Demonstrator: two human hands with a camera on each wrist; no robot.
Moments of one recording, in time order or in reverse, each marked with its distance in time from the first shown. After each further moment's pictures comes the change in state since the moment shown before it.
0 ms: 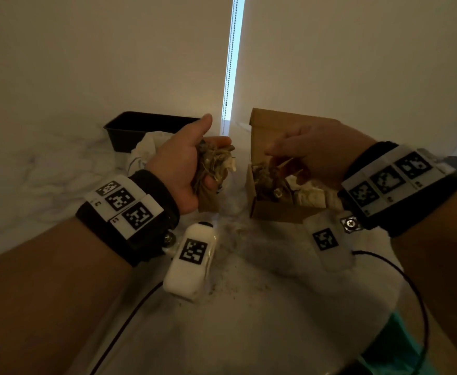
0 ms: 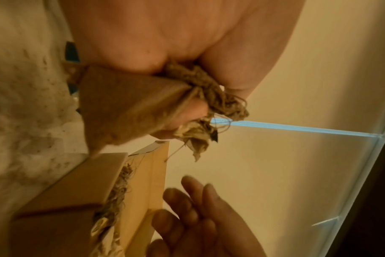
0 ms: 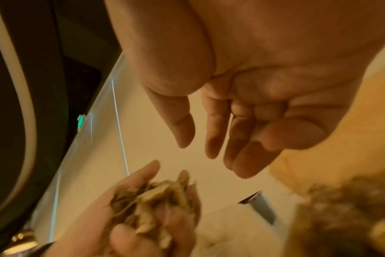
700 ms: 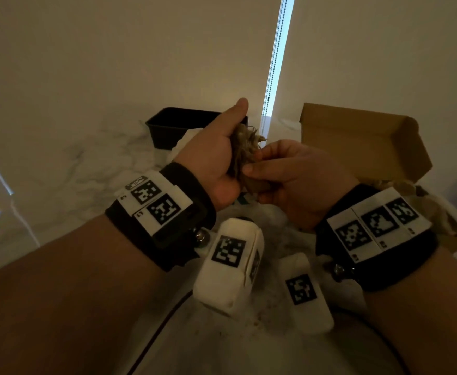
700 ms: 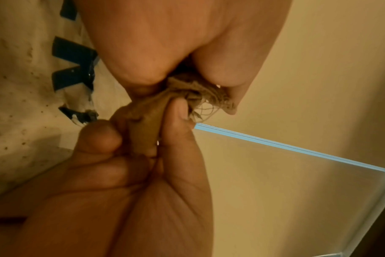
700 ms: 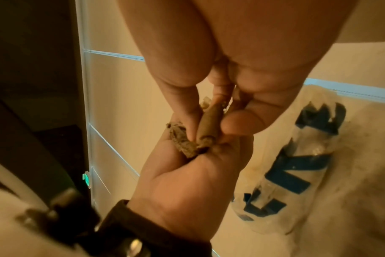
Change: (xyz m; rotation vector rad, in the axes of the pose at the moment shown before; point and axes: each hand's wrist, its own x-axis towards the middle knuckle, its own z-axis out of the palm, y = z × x) left_hand 0.014 0.012 -0.017 -0.114 -0.043 0.069; right_hand 0.032 -0.012 0.103 0.790 -0.182 -0.070
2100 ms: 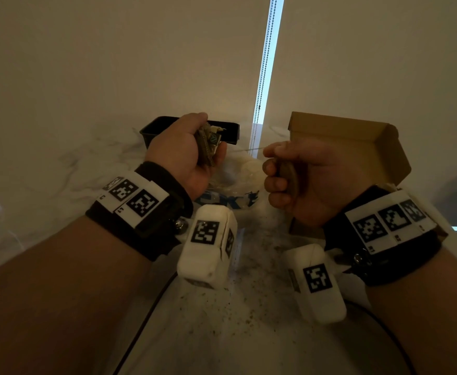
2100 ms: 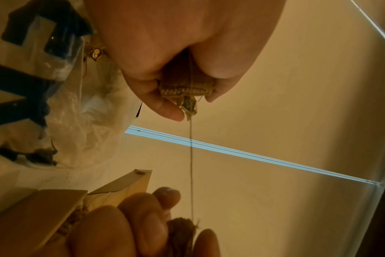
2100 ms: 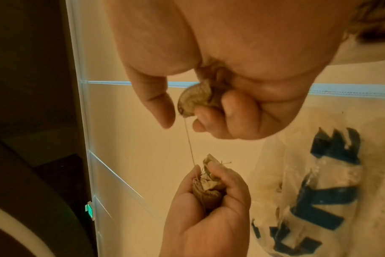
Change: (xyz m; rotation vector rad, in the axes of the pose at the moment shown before) left_hand 0.014 0.018 -0.019 -0.203 0.352 0.180; right_hand -0.014 -0.016 -0.024 0.278 -0.113 0.060
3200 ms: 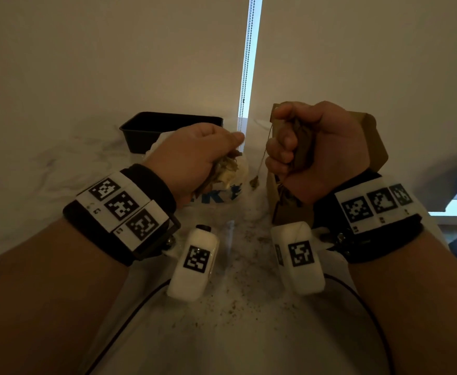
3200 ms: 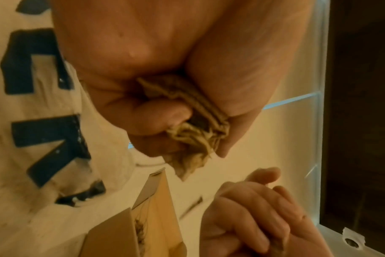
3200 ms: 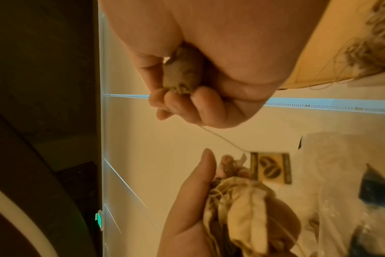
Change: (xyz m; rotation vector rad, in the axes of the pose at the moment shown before) left_hand -0.033 -0.016 0.006 0.832 -0.341 0.212; right_hand -0.006 -0.016 -0.006 0.117 0.053 -0.329
